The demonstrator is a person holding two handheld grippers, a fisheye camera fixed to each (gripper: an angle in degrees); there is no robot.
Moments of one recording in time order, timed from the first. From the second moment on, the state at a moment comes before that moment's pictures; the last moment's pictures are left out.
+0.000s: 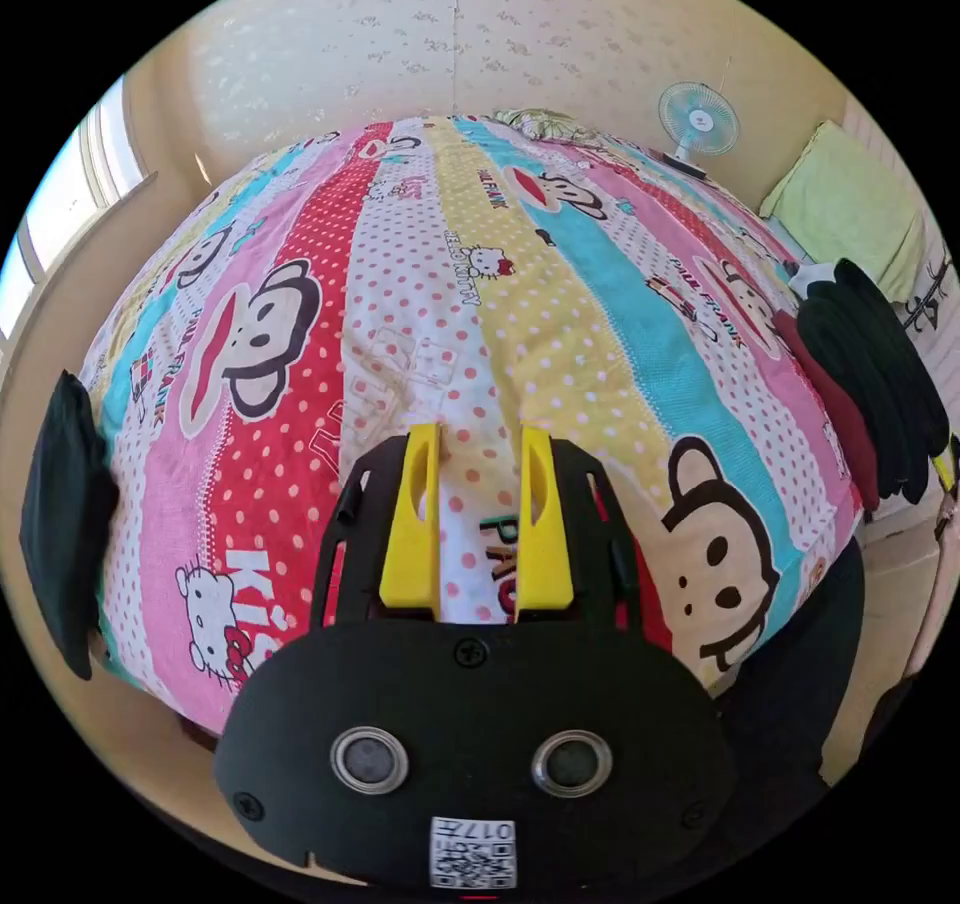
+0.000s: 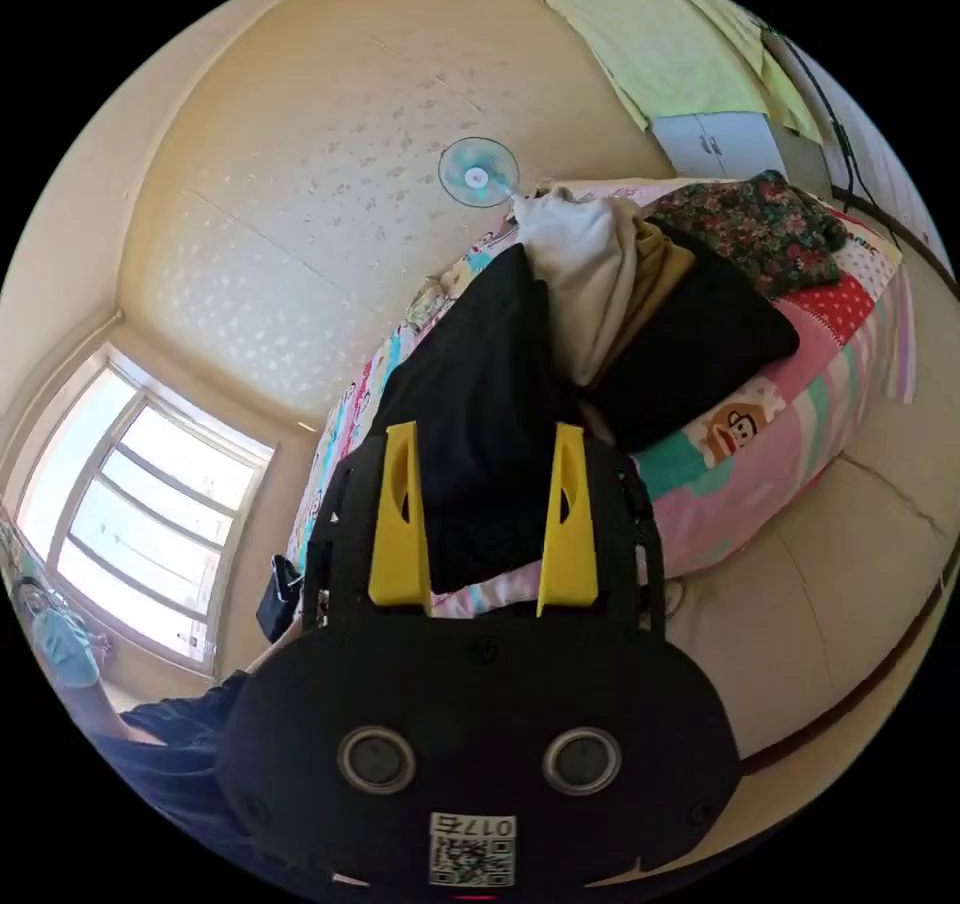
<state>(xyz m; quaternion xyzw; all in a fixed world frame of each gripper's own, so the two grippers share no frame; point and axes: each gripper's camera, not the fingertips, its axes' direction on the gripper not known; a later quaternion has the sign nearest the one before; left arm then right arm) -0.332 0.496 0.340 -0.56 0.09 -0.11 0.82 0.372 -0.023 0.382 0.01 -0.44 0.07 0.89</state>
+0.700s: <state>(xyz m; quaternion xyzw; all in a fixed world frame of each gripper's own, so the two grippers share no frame) -0.341 0.470 0.103 -0.45 0.28 -0.24 0.82 -0.172 -0.086 0.133 -0.04 -0.60 -0.48 0.64</state>
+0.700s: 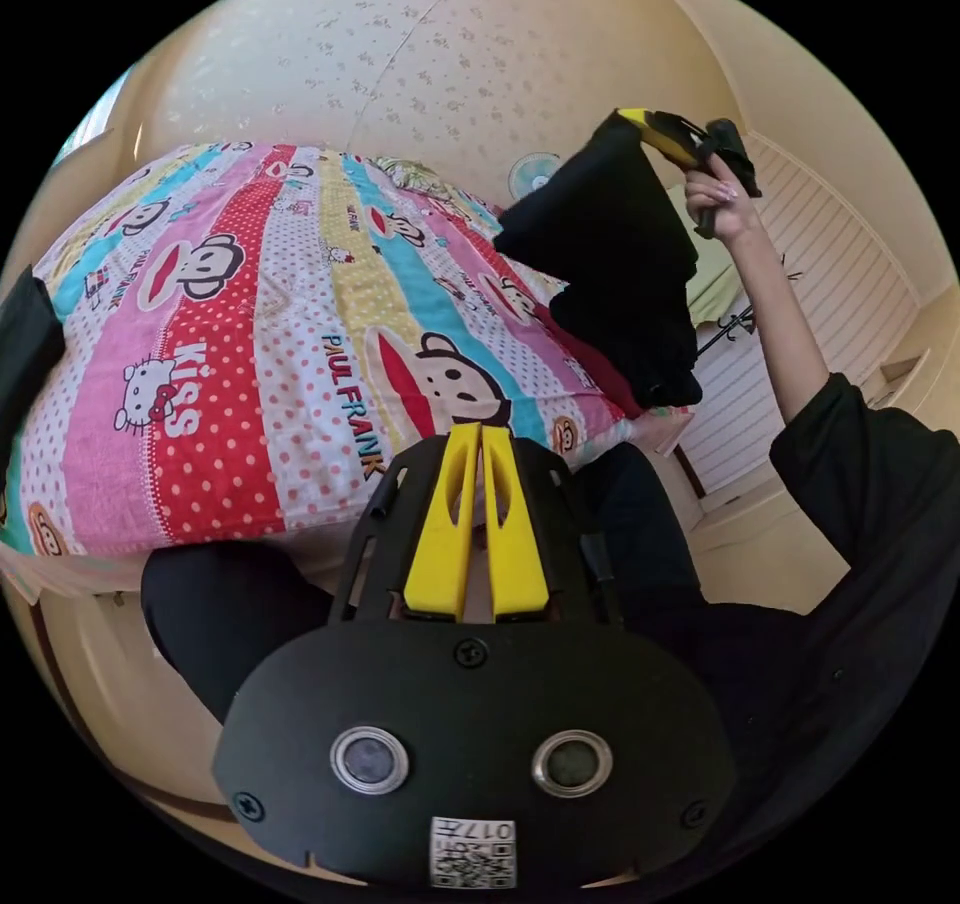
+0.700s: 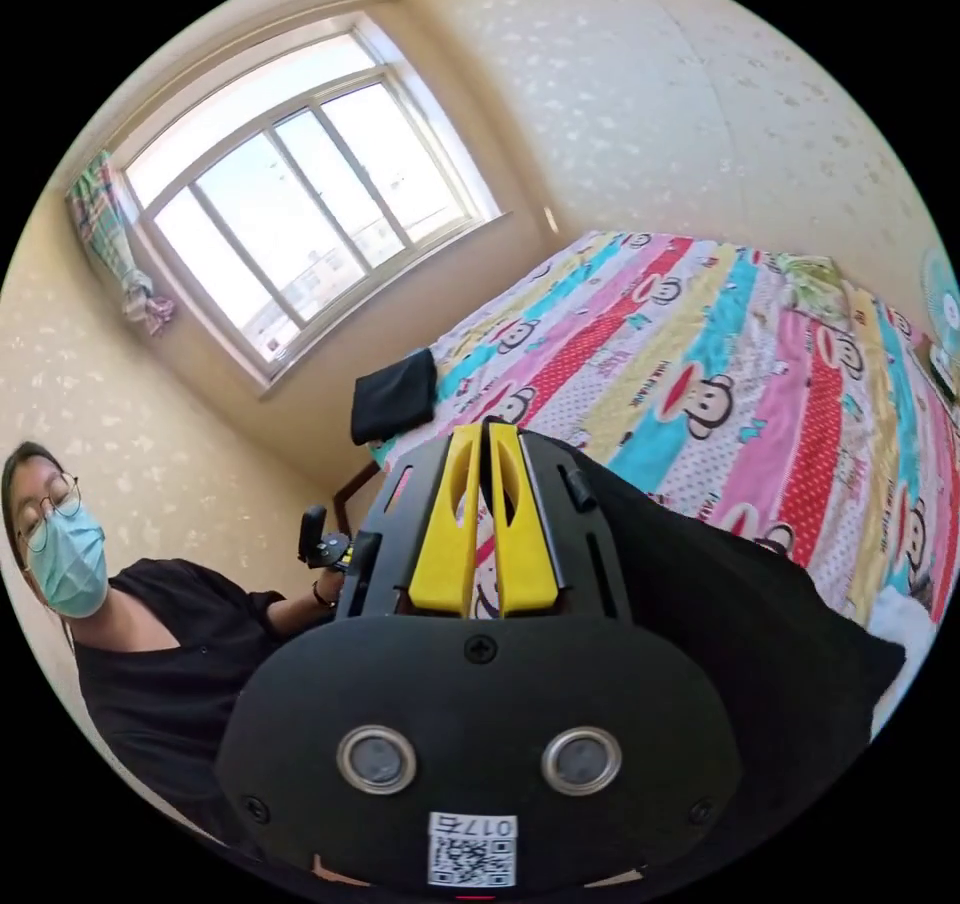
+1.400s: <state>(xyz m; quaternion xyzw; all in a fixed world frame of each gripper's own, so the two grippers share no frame) -0.207 0.459 0.284 -0.48 0.28 -0.06 0.83 -0.012 0.097 0.349 -0.29 -0.46 -0.29 0.79</state>
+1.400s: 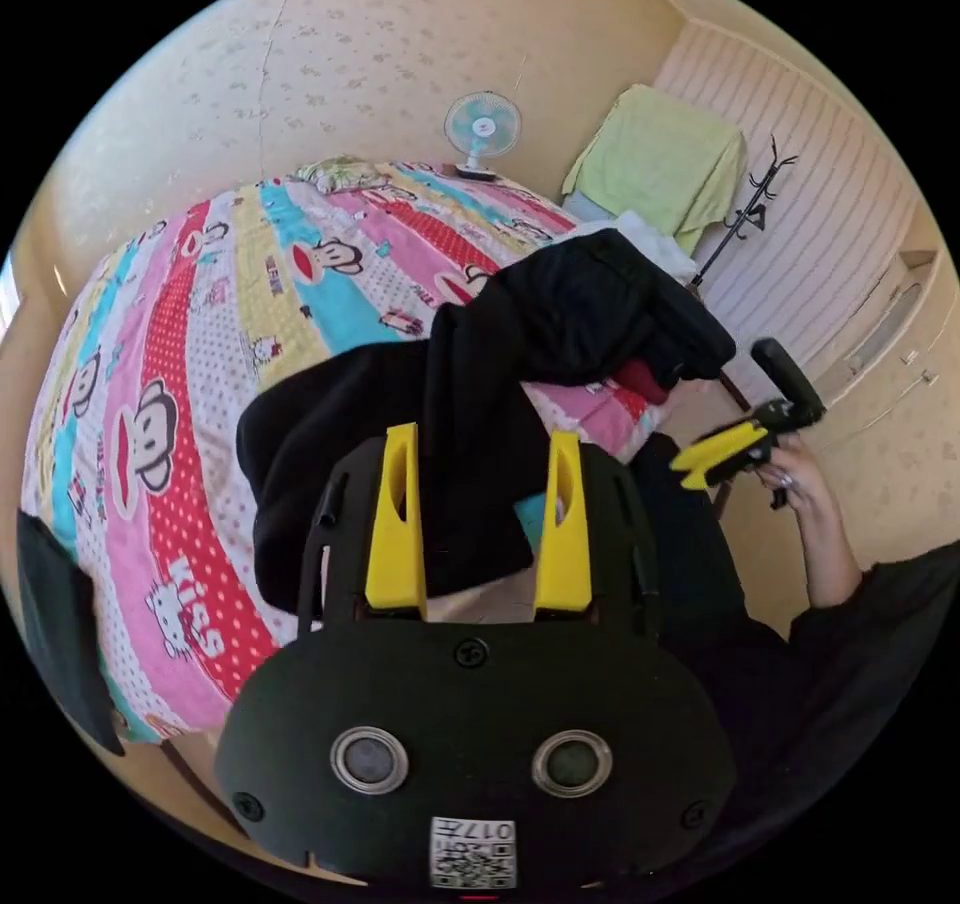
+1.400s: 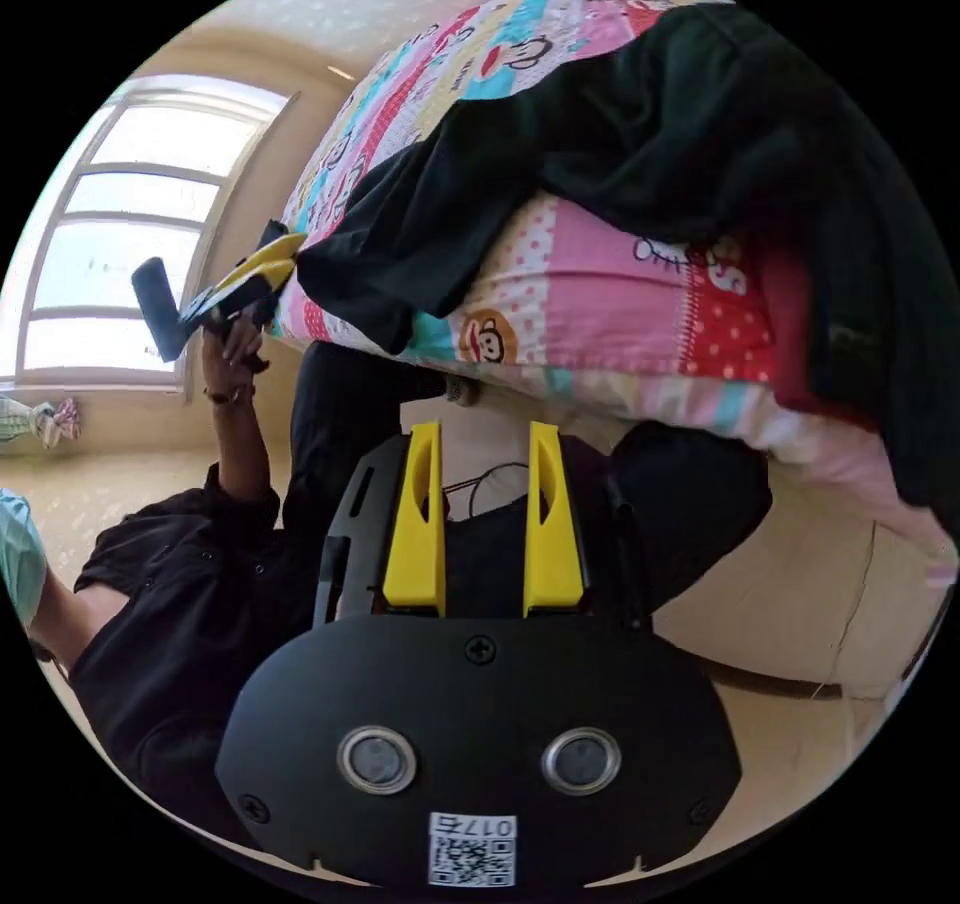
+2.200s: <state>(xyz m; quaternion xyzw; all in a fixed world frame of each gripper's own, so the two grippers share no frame) -0.318 0.585 0.293 -0.58 0.15 -0.24 0.76 0.019 0.084 0.392 -0.19 -0.57 -0.17 0.78</state>
